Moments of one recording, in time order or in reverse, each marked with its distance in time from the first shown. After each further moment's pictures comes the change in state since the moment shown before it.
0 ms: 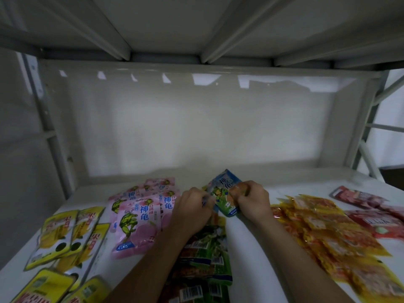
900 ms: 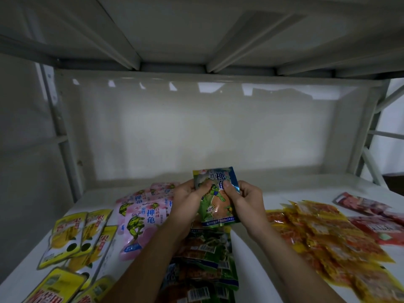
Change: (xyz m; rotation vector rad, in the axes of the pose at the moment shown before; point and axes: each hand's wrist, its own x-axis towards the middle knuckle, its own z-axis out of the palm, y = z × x) left_hand -0.012 0.030 -0.045 -1.152 0.090 -0.255; right_hand -0.042 -0.041 0.005 0.656 -0.150 -0.161
